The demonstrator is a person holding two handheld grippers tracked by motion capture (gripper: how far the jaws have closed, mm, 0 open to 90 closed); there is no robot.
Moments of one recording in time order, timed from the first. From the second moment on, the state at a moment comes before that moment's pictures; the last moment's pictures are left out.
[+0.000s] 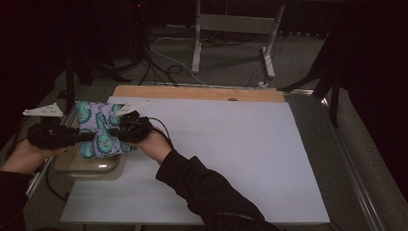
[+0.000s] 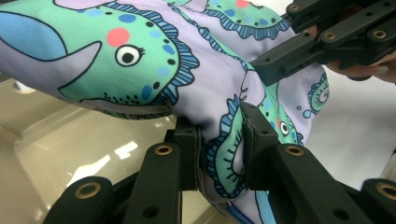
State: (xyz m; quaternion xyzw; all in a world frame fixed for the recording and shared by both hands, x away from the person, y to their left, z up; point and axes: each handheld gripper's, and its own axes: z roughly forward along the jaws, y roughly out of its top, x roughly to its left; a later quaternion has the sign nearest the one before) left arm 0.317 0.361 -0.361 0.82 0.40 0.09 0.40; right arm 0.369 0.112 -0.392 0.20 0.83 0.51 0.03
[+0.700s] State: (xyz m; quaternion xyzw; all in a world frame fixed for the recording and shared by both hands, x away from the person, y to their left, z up) left arm 0.327 0.406 -0.363 0.82 0.43 0.10 0.37; right arm 0.362 0.170 -0.405 0.23 0.82 0.52 0.06
